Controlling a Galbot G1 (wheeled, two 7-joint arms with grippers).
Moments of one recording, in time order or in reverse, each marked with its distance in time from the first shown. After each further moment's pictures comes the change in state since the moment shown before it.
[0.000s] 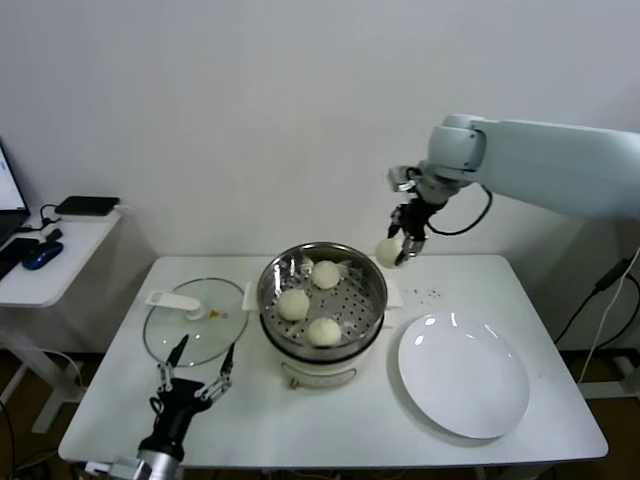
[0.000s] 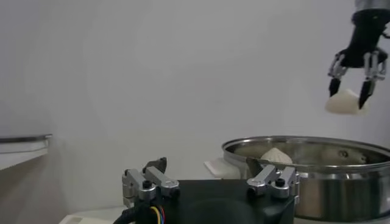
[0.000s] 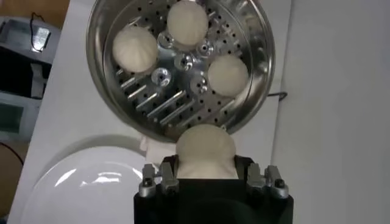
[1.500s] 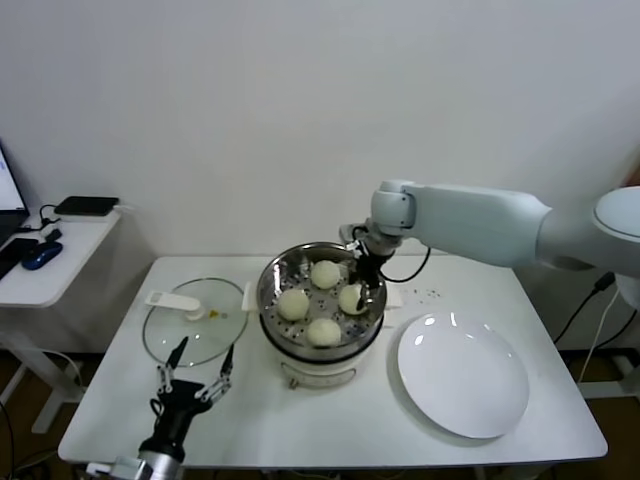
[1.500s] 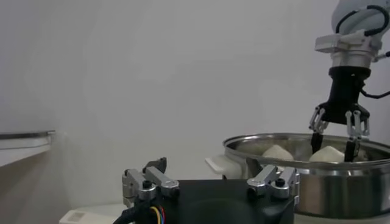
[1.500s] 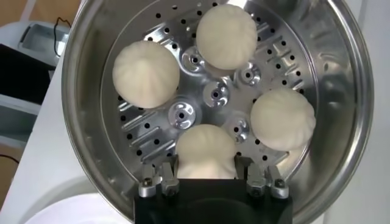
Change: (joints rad) left arm 0.001 -0.013 -0.001 0.004 0.007 0.006 -0.002; right arm -0.272 0.114 0.117 -0.073 -0.103 -0.022 0.036
